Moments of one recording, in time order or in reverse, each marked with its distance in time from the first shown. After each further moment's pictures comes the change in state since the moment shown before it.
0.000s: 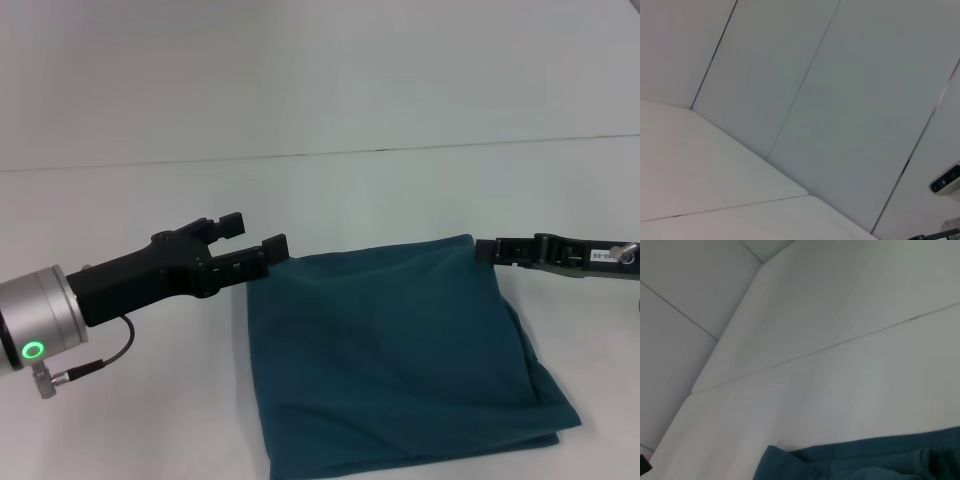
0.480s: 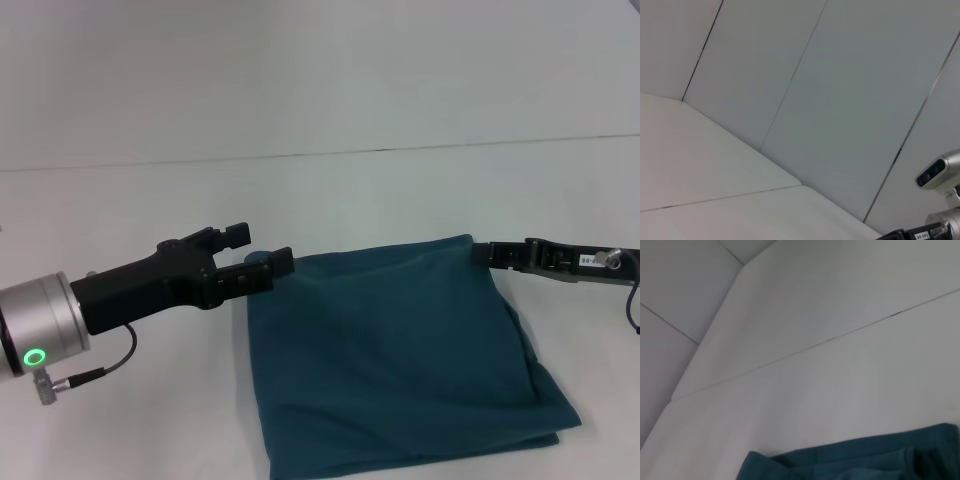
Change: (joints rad) left arm -0.001 0.000 -0.001 0.002 0.029 0.020 0.001; right arm 0.000 0.027 -0.008 0.006 -0.006 0.079 0.004
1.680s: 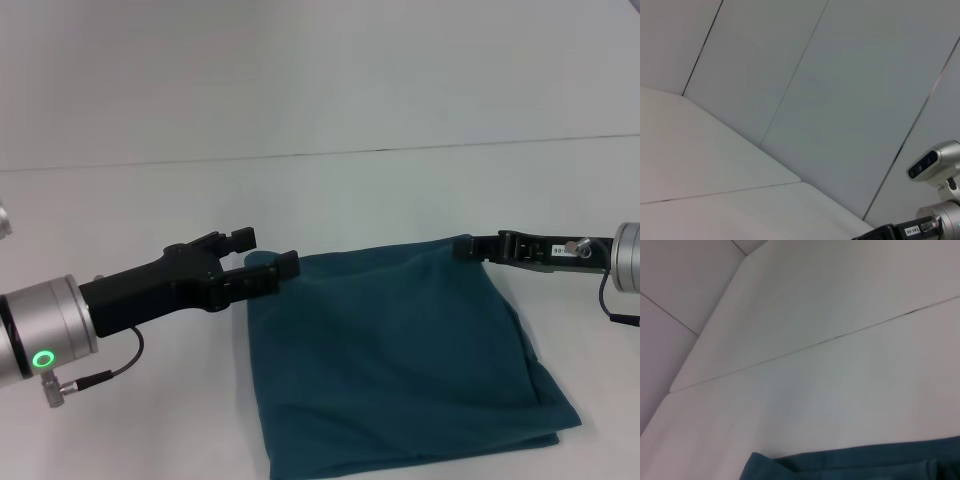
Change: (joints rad) left arm -0.009 -0.001 0.006 -0.024 0.000 -0.015 0.001; right arm 0.053 0.001 -0.046 0.040 0.002 0.058 0.008
